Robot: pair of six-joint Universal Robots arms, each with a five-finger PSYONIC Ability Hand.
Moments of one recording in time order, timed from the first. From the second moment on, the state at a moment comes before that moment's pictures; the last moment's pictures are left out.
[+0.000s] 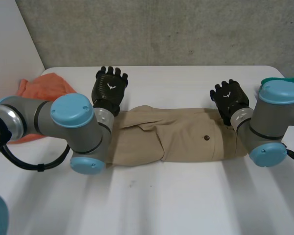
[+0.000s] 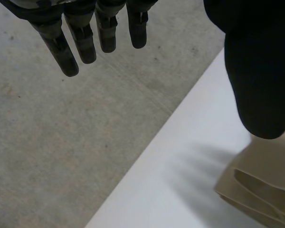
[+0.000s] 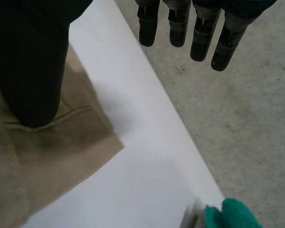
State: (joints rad) left arm 4.15 -2.33 -1.21 3.61 -1.73 3.72; right arm 1.87 -0.80 1.19 -0.22 1.49 2.40; left_hand 0.20 0.20 0.21 0.20 0.04; right_hand 0.20 0.22 0.21 0.23 0.07
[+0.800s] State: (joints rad) left arm 4.19 -2.63 -0.81 3.50 -1.60 3.67; right arm 1.85 -0.60 0.97 -0.34 1.36 2.55; left_hand 1.15 1.19 1.19 1.20 0.97; right_hand 0.95 1.14 1.14 1.15 0.92
